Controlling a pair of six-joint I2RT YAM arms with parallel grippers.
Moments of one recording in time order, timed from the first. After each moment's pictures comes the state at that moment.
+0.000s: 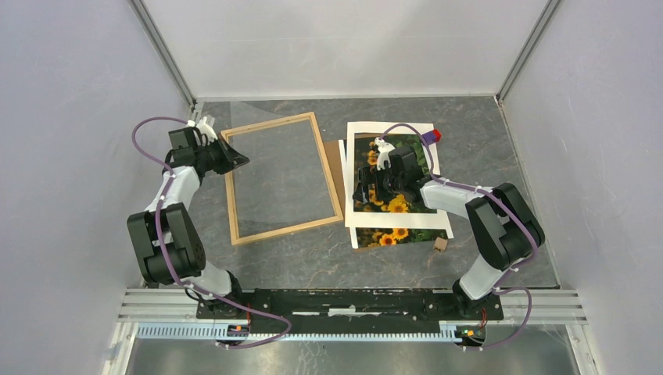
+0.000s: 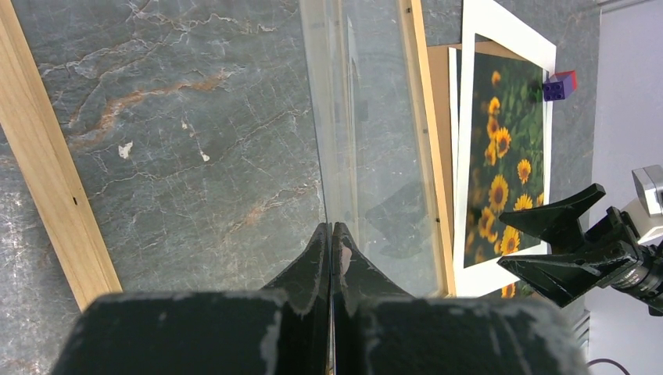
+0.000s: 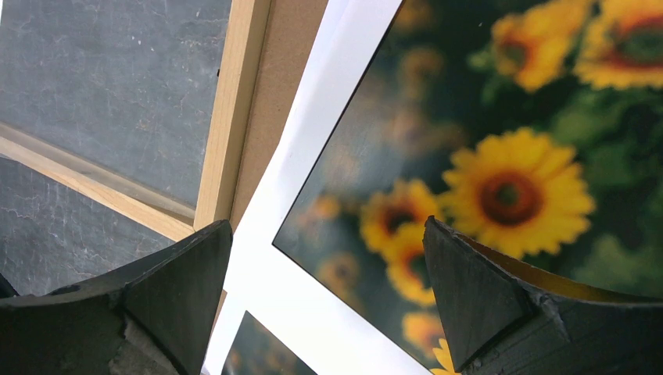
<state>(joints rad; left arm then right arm) 0.27 1.52 1.01 -0.22 0.66 -0.29 0.48 1.67 0.85 0.08 -0.31 0.27</state>
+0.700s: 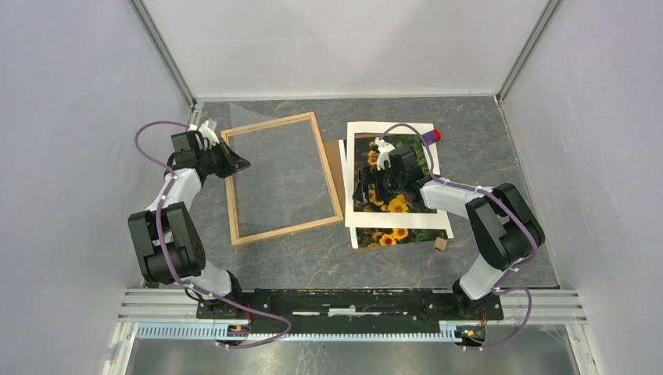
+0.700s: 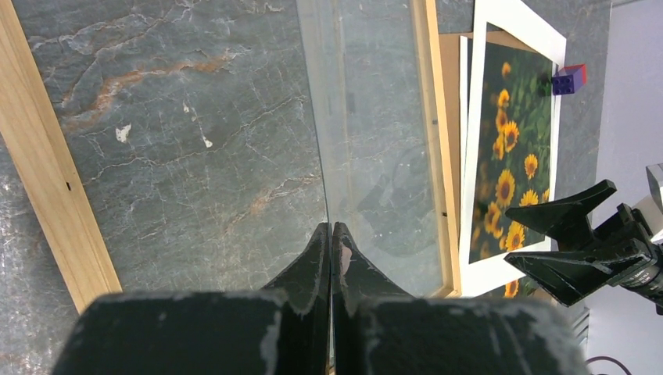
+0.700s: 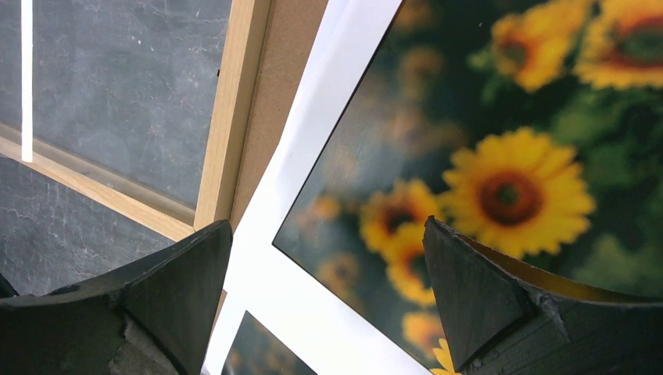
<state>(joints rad) 0.27 1.53 0.98 -0.21 0.65 -0.29 0.48 1.67 0.85 0.08 -0.31 0.27</state>
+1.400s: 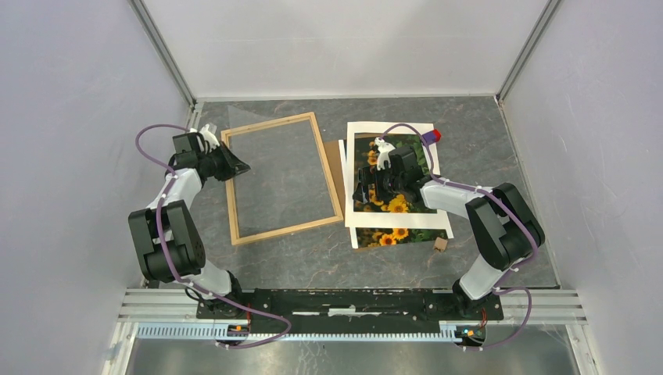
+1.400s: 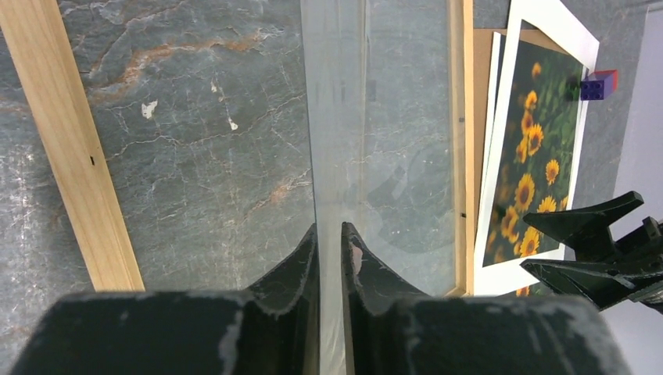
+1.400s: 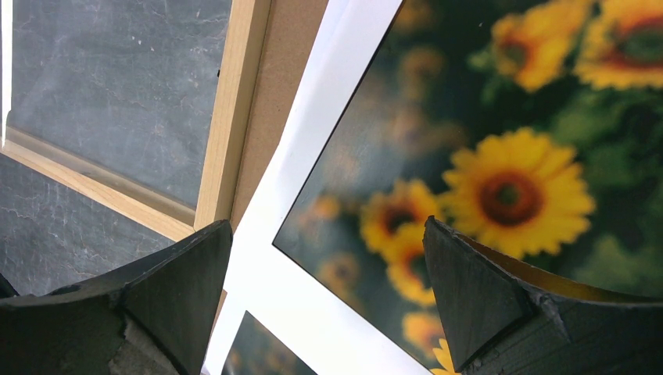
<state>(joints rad) 0.27 1.54 0.97 -0.24 0.60 -0.29 0.48 1.67 0.85 0.08 -0.31 0.27</state>
